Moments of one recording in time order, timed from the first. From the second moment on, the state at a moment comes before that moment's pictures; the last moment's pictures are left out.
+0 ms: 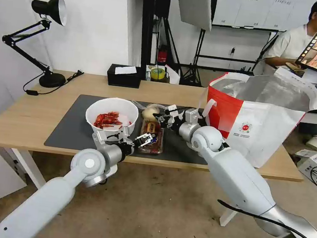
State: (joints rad) left arm 0.84 -0.98 -0.02 -1.86 -1.63 0.33 -0.38; right arm -0.41 1.15 -0.22 1.43 0.73 -0.43 -0.15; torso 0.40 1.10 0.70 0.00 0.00
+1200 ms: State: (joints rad) left arm 0.87 -0.98 0.00 -1.88 -1.60 0.30 -0.38; right arm -0.41 1.14 -0.20 1.43 0.74 -0.43 -0.15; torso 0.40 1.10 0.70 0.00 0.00
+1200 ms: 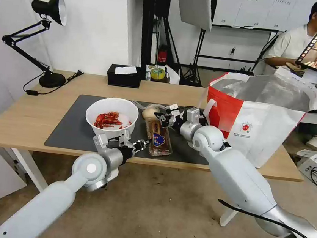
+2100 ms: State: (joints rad) left arm 0.94 -0.95 -0.09 -1.99 -1.60 0.29 -0.38; right arm -0.80 1.02 0.02 1.83 0.76 -0.14 0.16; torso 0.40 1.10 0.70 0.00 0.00
